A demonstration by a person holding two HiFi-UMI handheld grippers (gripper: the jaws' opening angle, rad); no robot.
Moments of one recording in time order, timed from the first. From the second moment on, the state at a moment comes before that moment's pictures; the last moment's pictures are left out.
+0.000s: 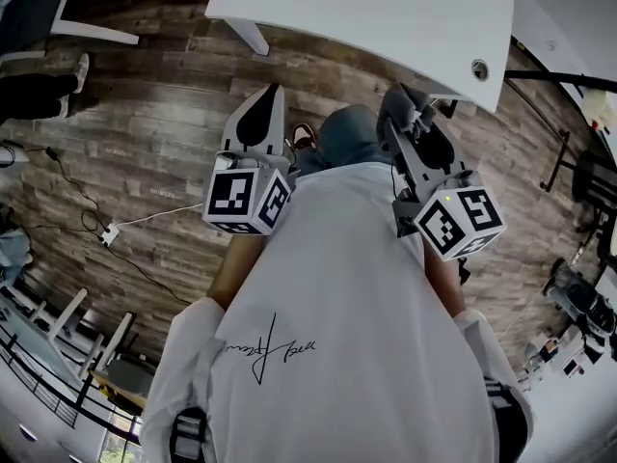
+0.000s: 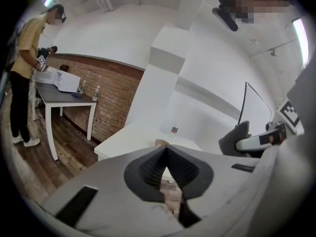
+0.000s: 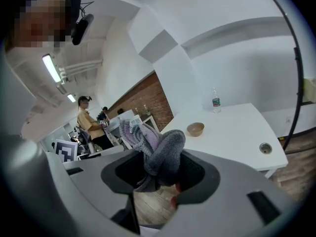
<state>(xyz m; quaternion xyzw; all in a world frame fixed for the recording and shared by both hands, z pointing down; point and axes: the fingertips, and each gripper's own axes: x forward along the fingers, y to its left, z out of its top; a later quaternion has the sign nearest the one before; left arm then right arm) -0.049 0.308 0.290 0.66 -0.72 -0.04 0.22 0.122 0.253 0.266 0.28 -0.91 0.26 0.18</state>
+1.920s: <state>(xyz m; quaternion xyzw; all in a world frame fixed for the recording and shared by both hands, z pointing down) -0.020 0.040 0.317 0.70 -0.64 0.02 0.32 0.086 -0.007 0.328 0.22 -0.90 0.35 0.14</state>
